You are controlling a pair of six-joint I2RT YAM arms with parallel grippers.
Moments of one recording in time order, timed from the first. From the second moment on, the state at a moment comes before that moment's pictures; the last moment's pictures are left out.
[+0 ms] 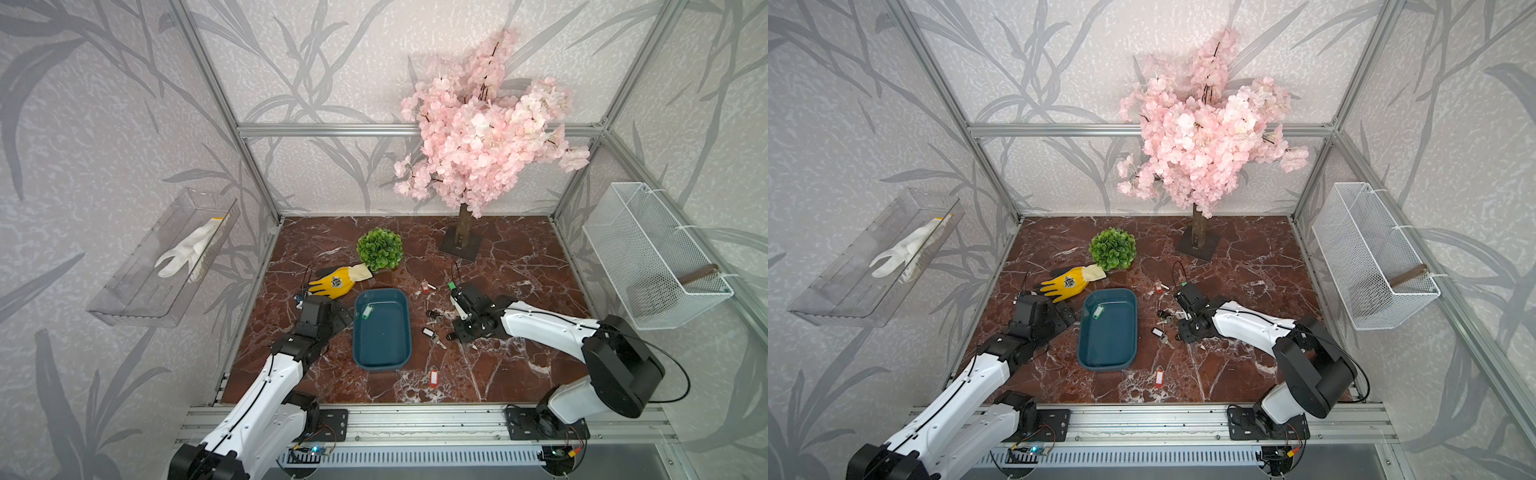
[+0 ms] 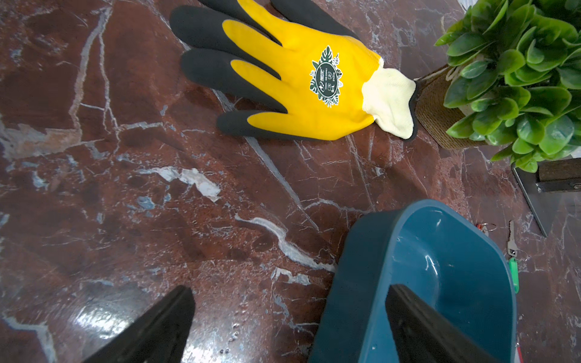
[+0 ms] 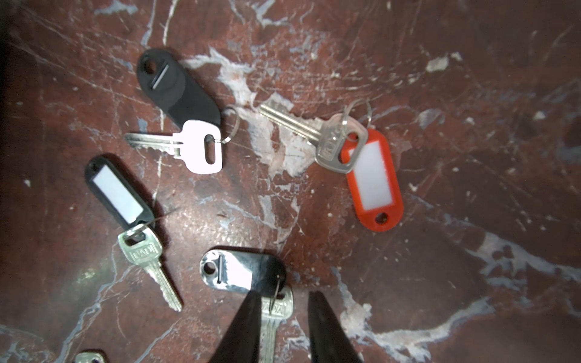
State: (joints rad) left arm -0.22 0.86 0.46 -0.45 -0.13 -0.81; right arm 0.67 1.50 0.82 -0.56 0.03 0.33
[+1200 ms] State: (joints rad) left arm -0.21 1.07 0.46 -0.30 0.24 -0.86; right arm 0.90 2.06 1.59 -0.44 -0.18 0.17
